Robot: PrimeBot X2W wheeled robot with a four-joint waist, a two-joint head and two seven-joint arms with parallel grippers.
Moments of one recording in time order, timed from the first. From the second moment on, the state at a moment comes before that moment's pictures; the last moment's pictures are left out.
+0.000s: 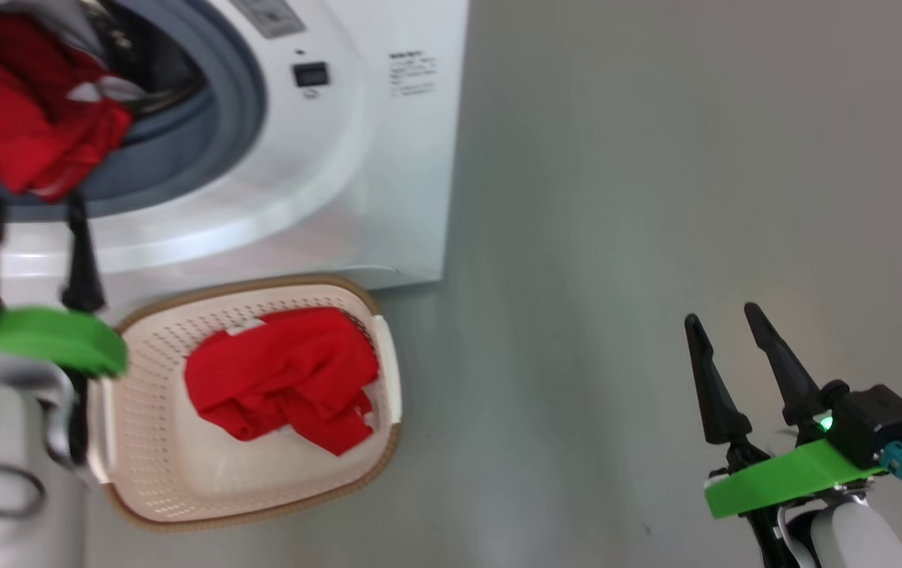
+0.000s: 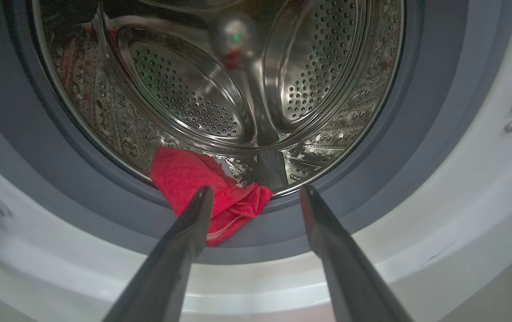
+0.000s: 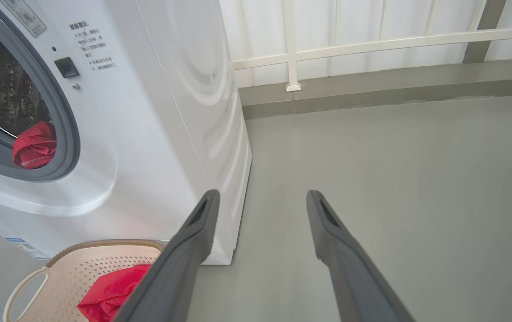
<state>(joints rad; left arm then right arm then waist) -0.62 0.15 0.17 0.63 -0.10 -0.08 -0.26 -0.11 -0.06 0.04 0.17 0.32 0.12 -0.26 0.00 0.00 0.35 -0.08</state>
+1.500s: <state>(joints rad) -1.05 0.36 0.15 0.96 -0.06 0.04 -0.26 -0.21 -0.05 0.08 0.16 0.36 0.12 -0.26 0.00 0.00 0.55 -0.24</state>
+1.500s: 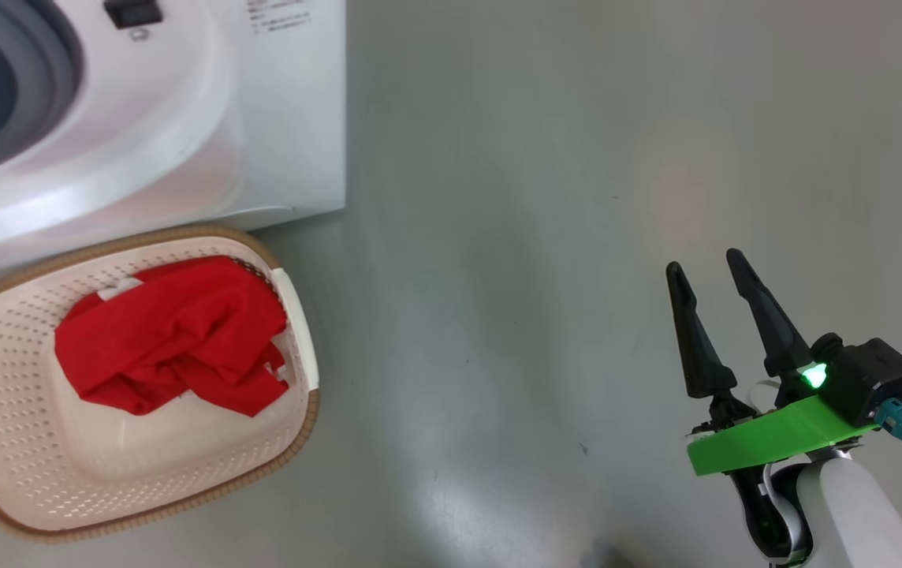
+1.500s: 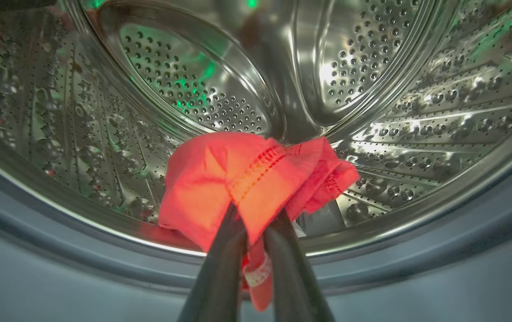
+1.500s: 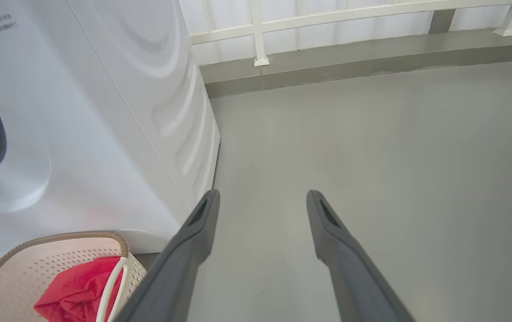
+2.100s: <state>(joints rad) -0.67 0.11 0.26 0.32 -0.10 -0.06 -0.26 -0.19 -0.05 0.04 0.17 0.34 0.12 -0.26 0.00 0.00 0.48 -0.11</state>
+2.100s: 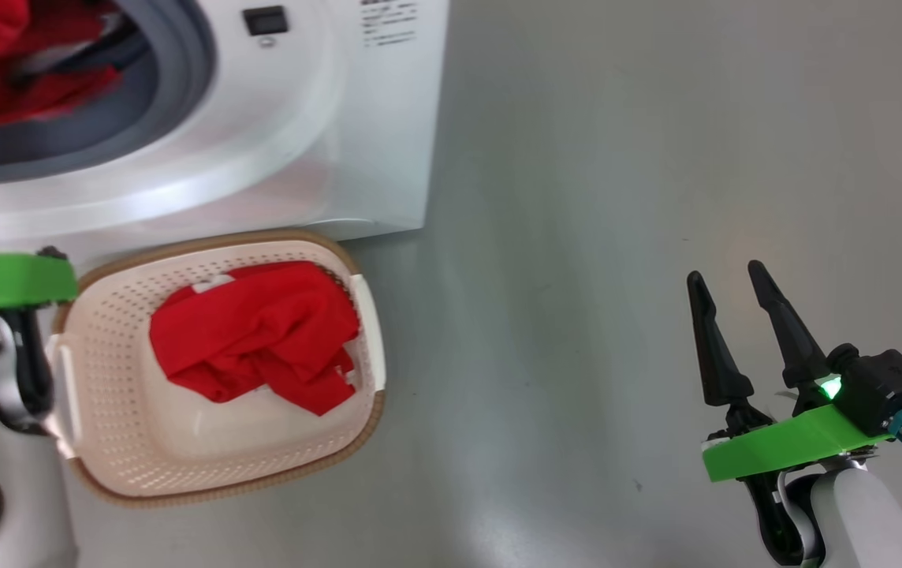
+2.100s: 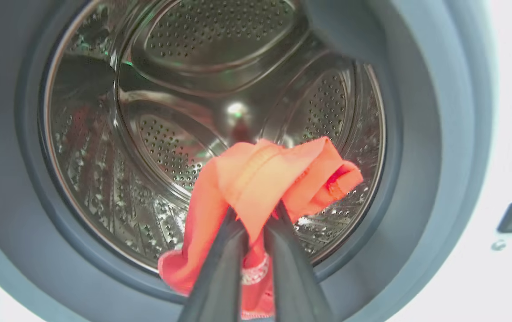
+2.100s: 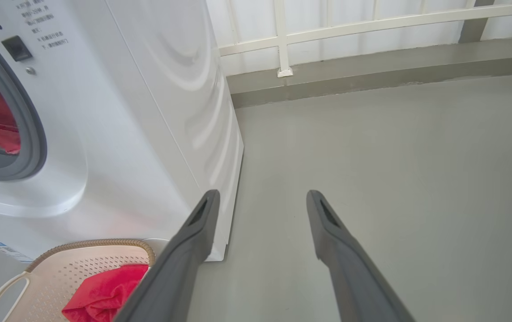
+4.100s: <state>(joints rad) -0.59 0.04 0.16 0.70 -0.06 -0.06 -0.26 -0.27 -0.05 0.05 0.15 0.35 0.12 -0.26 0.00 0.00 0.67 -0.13</state>
